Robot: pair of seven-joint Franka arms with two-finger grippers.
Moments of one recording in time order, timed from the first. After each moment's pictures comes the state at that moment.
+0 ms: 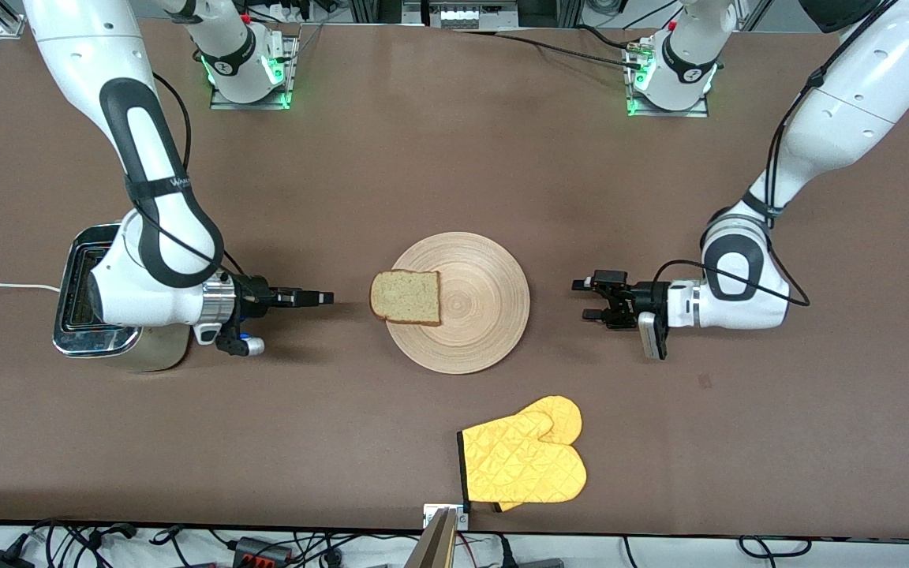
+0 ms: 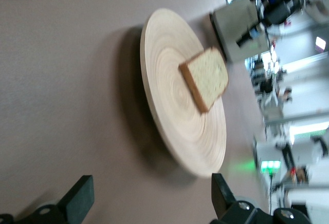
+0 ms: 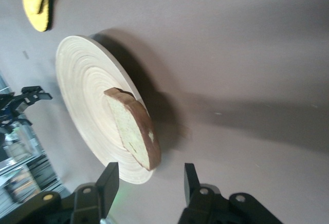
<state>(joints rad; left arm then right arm) 0.37 0.79 -0.54 -1.80 -0.84 2.13 1.09 0.26 0.62 -0.09 -1.69 0.96 1.95 -0.23</state>
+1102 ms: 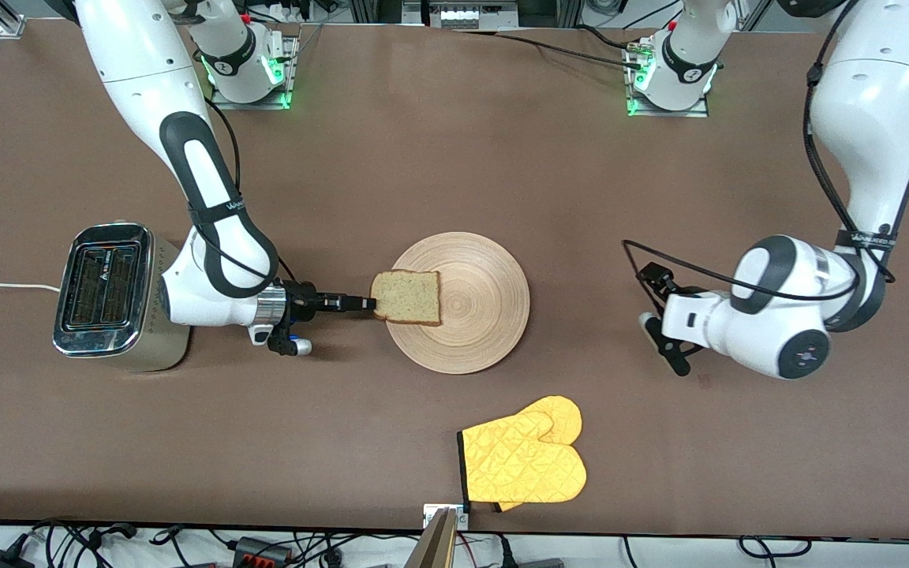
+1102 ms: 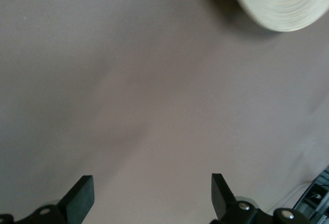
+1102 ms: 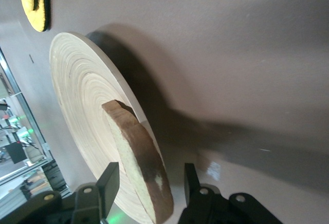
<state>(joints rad) 0.20 0.78 -0.54 -1.33 0.14 1.55 0.49 0.35 0.72 -0.08 -1.68 1.13 2.08 -0.30</state>
